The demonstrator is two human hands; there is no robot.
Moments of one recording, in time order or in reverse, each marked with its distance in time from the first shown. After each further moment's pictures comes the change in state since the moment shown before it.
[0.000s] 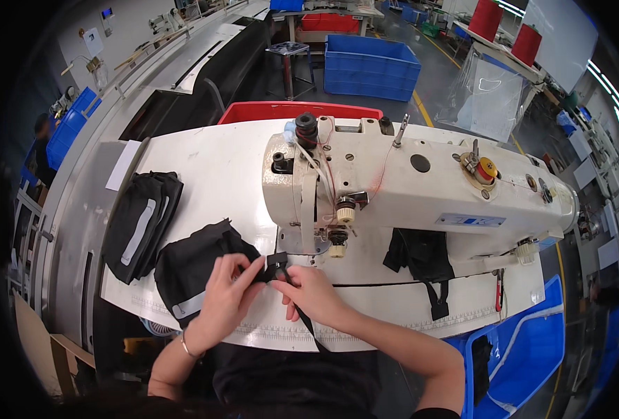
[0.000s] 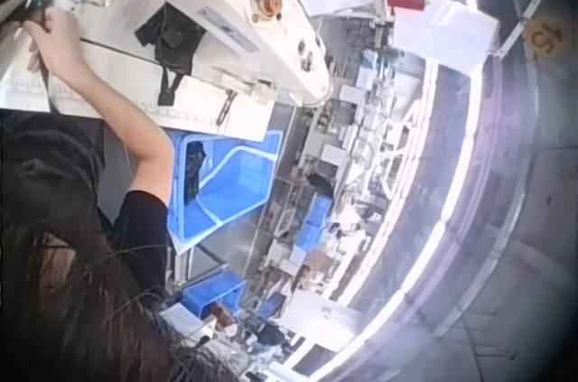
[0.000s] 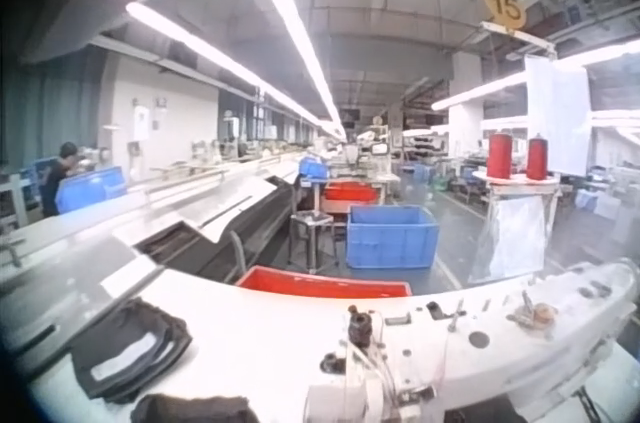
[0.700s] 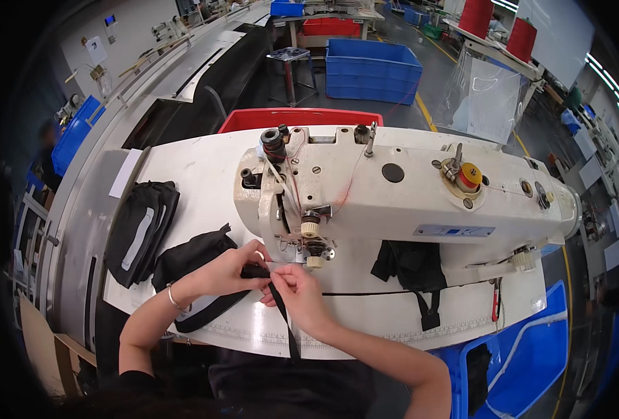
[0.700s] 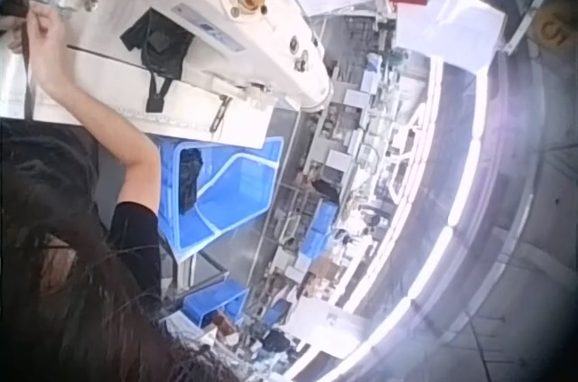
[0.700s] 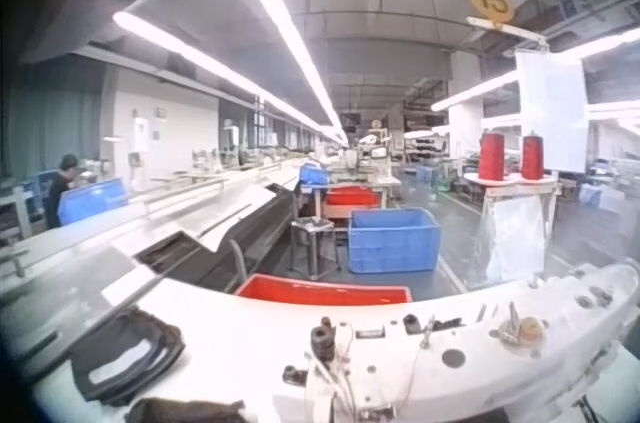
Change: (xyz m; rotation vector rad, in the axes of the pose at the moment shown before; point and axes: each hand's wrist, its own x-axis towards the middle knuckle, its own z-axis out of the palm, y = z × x) left_hand 0.066 -0.030 0.009 -0.558 -0.611 -0.125; right_hand 0.009 0.029 0.002 0.415 0.123 -0.166
